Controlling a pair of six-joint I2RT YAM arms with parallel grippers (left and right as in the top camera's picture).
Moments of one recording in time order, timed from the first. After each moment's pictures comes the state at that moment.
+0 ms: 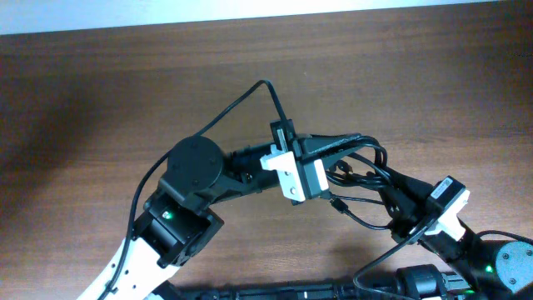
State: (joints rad) left arm -0.78 1.13 1.17 0.15 0.60 0.38; right arm 0.06 0.28 0.66 -0.25 -0.65 -0.02
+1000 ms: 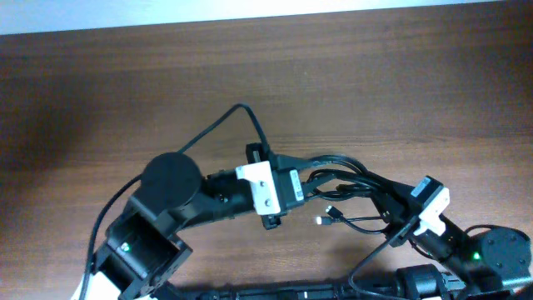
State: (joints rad) left arm -0.77 0.99 1.19 -0.21 0.61 0.26; right arm 0.07 0.27 0.63 -0.39 -0.67 -0.11
